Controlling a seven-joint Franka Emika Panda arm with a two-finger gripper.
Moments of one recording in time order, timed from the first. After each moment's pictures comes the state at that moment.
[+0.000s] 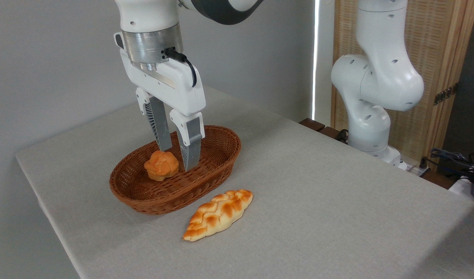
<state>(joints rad) -0.07 0.01 0.00 -1.69 -0.05 1.75 0.70</state>
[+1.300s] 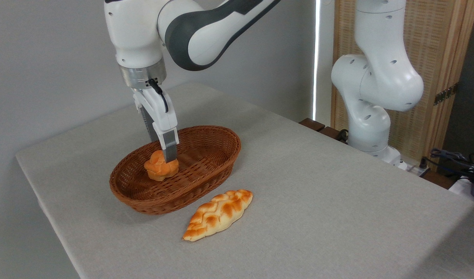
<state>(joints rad) -0.09 0.04 -0.23 -1.88 -0.21 1.95 0.70</state>
